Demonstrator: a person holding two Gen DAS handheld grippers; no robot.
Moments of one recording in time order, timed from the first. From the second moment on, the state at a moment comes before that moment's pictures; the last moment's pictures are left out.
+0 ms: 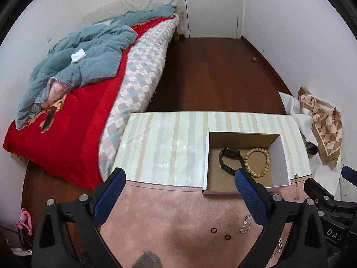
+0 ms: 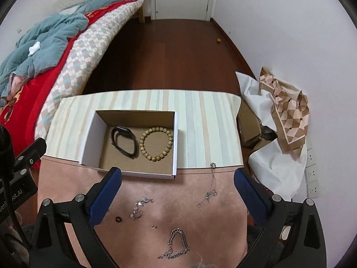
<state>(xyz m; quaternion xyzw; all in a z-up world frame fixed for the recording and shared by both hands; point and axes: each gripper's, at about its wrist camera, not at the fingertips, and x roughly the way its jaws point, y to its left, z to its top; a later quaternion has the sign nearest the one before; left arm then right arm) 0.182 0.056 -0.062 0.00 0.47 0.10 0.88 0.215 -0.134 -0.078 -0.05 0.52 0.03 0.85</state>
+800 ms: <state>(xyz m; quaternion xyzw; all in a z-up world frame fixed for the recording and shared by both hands) 0.094 0.069 -0.040 -0.01 0.45 0.14 0.88 0.122 -0.162 -0.025 0.01 0.47 0.04 0.88</state>
